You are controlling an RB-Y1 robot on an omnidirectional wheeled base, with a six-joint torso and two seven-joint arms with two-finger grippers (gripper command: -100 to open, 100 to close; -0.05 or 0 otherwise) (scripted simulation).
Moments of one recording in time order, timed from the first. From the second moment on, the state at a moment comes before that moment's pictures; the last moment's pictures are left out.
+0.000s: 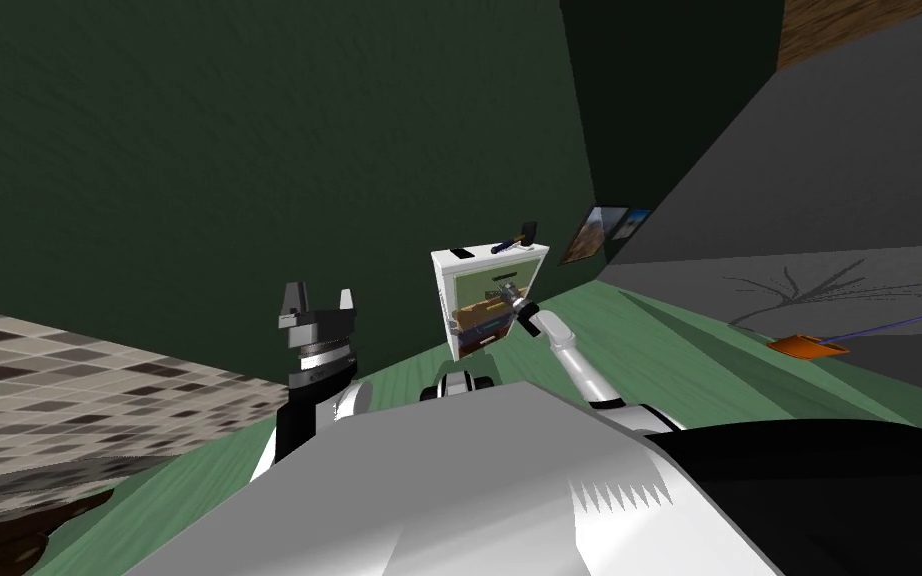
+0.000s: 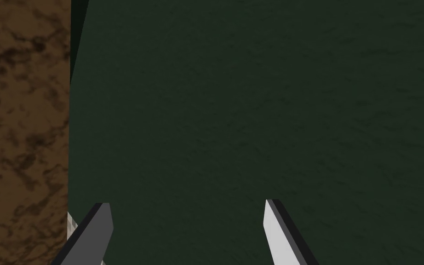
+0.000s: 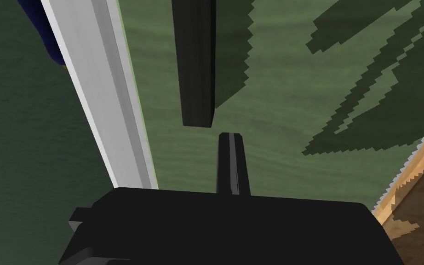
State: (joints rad) left arm 0.47 0.01 0.03 -2.38 0.00 -0.47 0.15; right arm -0.02 -0.53 -0.06 -1.69 1.23 -0.25 1.31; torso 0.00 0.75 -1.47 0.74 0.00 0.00
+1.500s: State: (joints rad) left arm 0.47 0.01 0.03 -2.38 0.00 -0.47 0.15; right arm -0.03 -0.63 -0.07 -1.69 1.22 -0.27 1.25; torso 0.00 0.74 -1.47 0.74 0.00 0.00
